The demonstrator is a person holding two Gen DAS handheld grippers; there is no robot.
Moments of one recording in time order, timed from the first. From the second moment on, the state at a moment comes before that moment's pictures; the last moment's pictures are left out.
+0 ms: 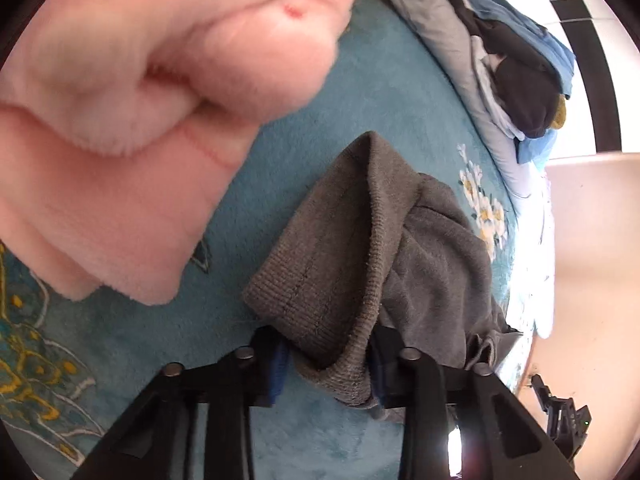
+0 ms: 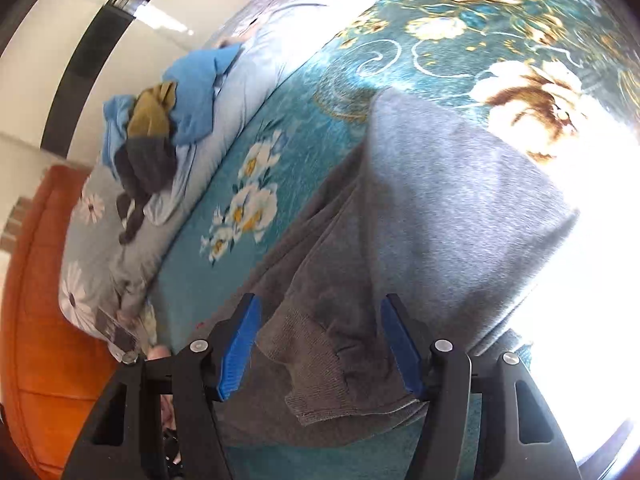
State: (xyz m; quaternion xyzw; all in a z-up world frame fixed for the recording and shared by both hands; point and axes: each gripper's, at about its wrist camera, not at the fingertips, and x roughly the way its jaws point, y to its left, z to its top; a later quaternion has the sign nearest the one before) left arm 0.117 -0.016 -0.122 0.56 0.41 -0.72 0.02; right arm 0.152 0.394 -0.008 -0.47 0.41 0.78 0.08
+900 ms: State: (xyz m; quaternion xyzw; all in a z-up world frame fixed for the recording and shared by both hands) left arm 0.050 0.333 -0.011 0.54 0.06 -0.79 -0.29; right arm 0.213 0.523 -0.004 -0.42 0.45 0.77 0.16
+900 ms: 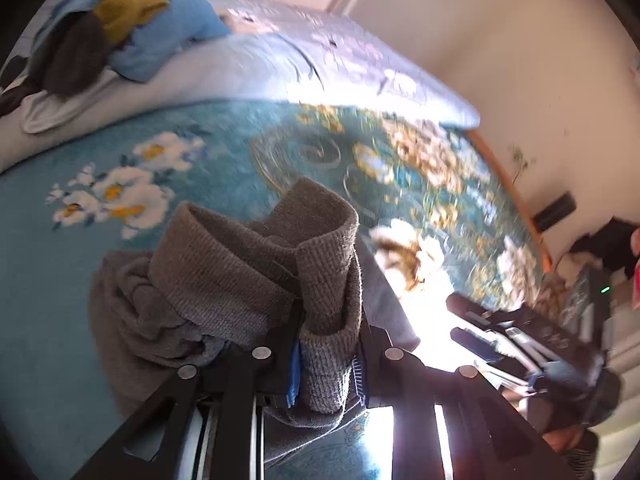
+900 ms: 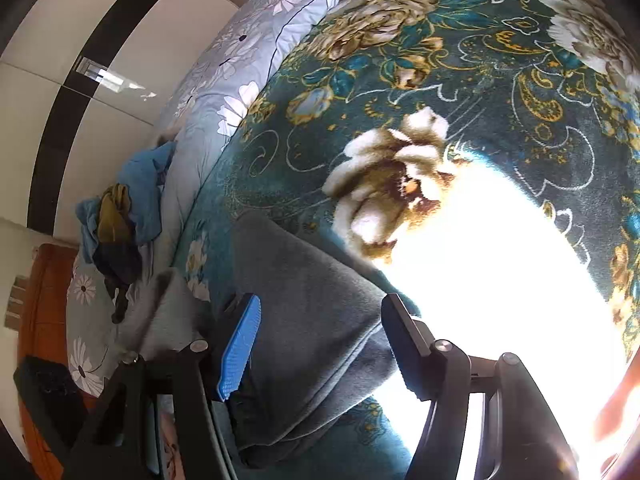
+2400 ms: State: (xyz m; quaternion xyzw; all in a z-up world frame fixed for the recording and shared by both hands) left arm 0.089 0.191 -0.069 0.67 0.10 -0.72 -0.17; right arm 0.046 0.411 -0.020 -0.58 0.12 0.79 -0.12
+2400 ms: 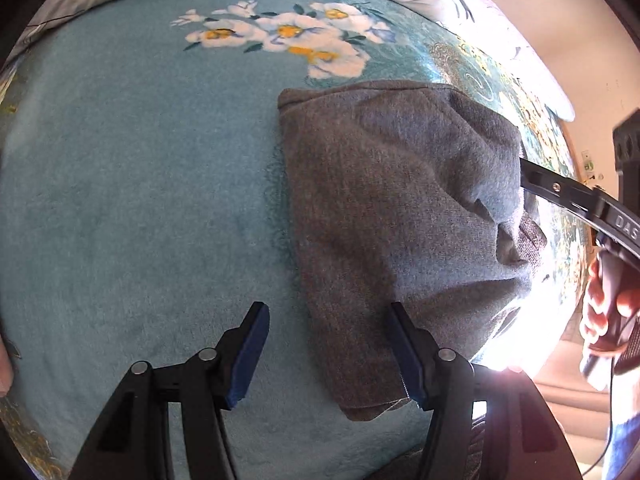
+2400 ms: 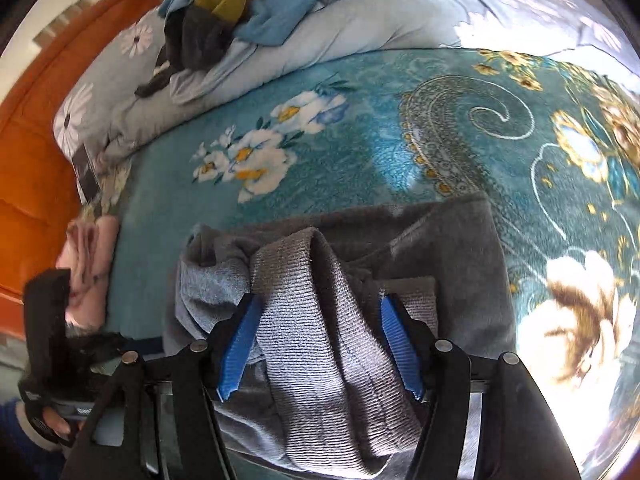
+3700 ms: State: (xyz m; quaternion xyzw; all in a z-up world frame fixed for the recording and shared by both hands) left arm 0.125 0.213 -0.049 0.68 0.14 -0.69 -0.19; right arm 0.088 0.483 -0.046 -0.57 0.30 0.76 -0.01
